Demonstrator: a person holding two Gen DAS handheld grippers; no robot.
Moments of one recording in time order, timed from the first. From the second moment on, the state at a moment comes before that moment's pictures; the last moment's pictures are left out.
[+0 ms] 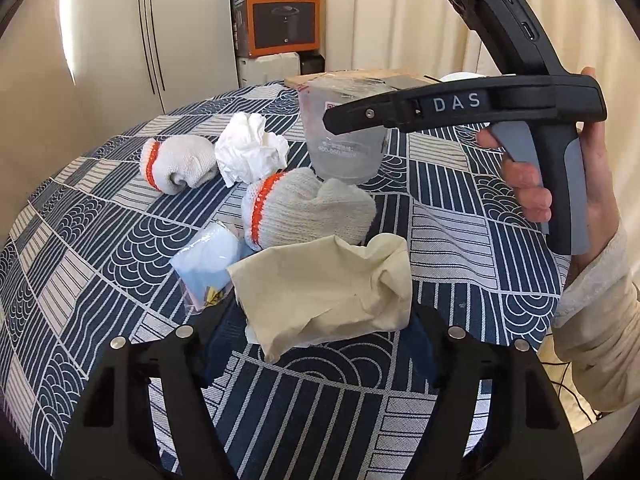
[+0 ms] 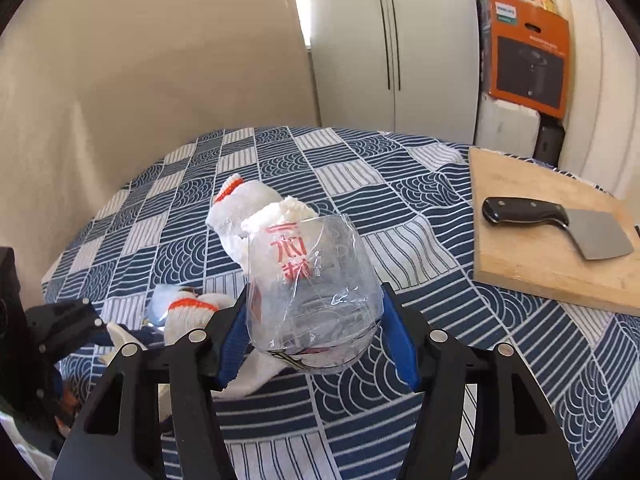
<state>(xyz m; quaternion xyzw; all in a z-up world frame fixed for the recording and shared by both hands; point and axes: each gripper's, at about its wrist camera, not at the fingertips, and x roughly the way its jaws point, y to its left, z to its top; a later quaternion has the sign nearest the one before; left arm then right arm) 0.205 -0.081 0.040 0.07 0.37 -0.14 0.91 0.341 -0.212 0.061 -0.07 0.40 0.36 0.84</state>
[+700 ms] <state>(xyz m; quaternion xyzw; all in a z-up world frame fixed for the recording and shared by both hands) 0.147 -0.082 0.062 0.10 0.34 -0.12 0.93 0.274 -0.241 0.103 -0.11 0.36 0.34 0.86</state>
